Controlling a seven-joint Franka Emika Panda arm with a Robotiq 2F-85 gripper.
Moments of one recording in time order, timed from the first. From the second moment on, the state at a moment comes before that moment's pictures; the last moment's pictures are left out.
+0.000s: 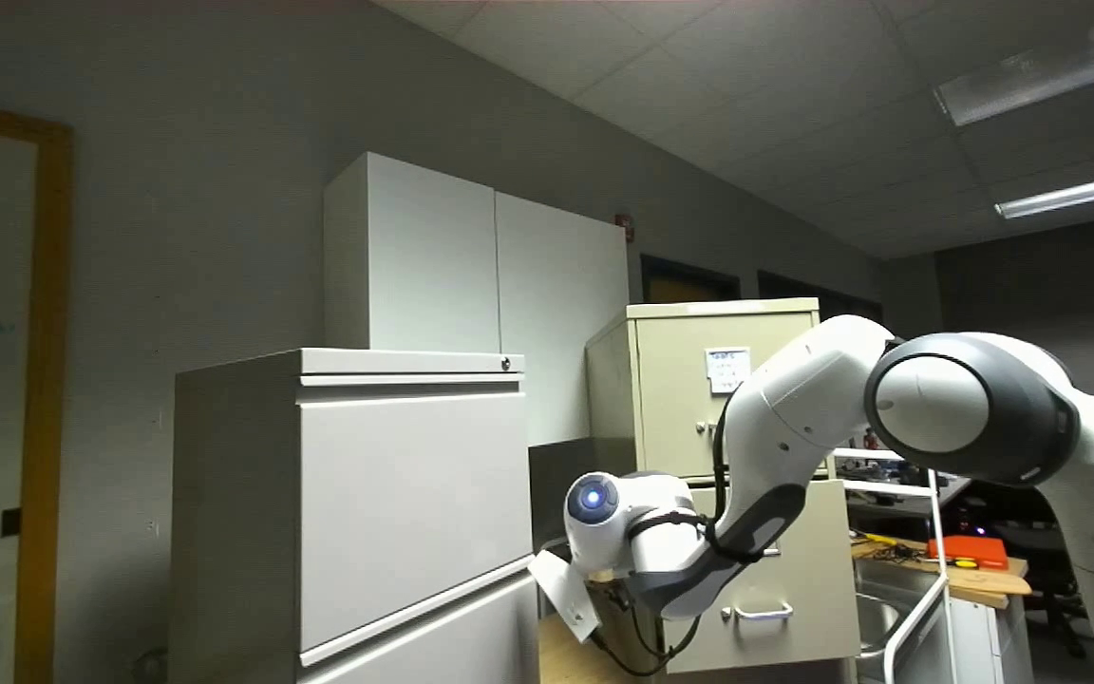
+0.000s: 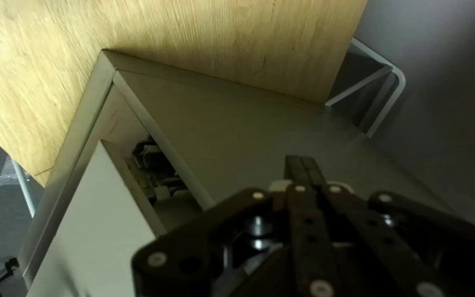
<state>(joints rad) -0.17 0.14 0.05 -2.03 -1.26 2.54 2.60</state>
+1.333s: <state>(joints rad) -0.17 -0.30 -0.06 -2.42 -1.03 2.47 2.46</state>
